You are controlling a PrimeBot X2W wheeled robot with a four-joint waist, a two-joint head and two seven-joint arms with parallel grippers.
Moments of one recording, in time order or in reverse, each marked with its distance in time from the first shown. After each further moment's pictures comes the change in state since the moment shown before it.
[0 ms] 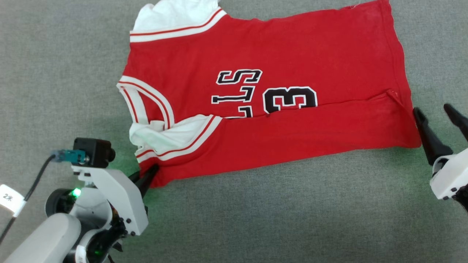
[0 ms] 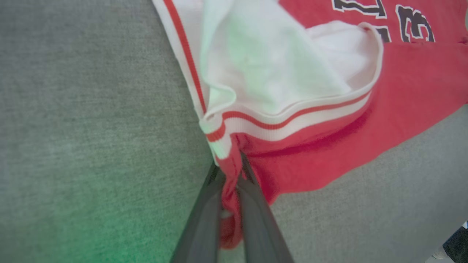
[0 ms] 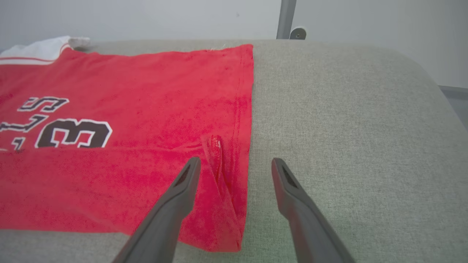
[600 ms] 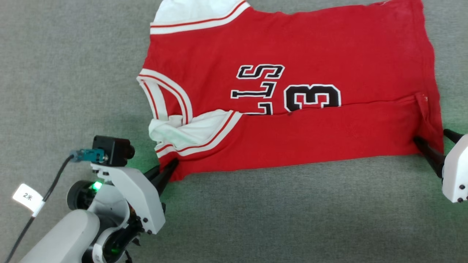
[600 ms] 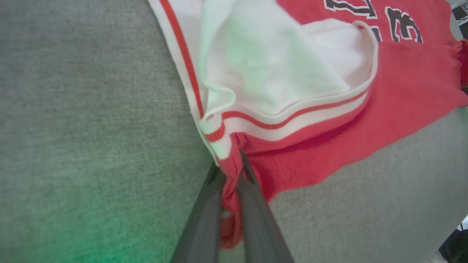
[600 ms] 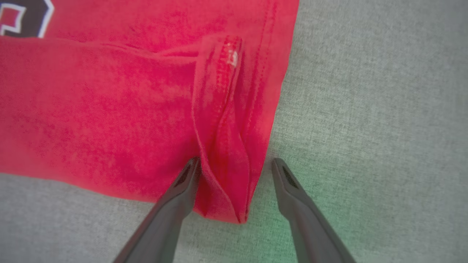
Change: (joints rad) left arm -0.037 -0.070 -0.042 0.040 0.033 -0.042 -0.057; right arm -0.042 -0.146 0.075 0.014 0.028 0.000 0.441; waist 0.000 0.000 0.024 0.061
